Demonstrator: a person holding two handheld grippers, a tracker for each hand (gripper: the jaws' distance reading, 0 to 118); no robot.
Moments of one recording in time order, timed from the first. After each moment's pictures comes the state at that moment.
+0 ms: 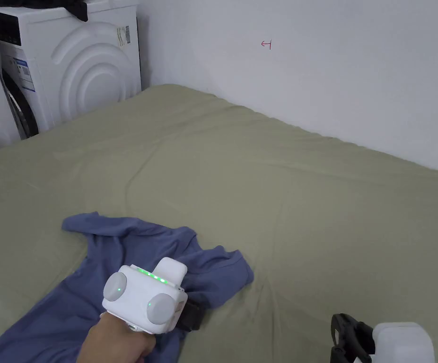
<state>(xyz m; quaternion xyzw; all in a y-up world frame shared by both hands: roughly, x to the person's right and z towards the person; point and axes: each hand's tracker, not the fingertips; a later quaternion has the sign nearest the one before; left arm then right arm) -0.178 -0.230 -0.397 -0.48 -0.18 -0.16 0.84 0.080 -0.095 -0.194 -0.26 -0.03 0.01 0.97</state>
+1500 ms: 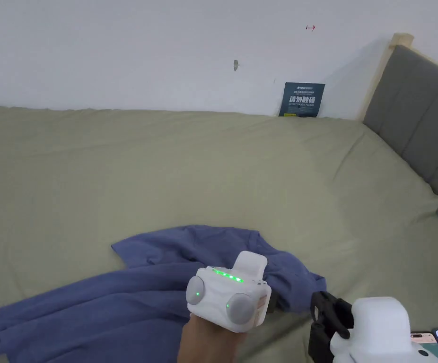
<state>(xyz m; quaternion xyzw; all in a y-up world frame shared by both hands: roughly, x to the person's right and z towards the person) 0.321 -0.219 -0.185 -0.39 -0.56 -0.13 0.73 0.299 -0.082 0.045 -0.23 -0.30 -0.08 0.92</state>
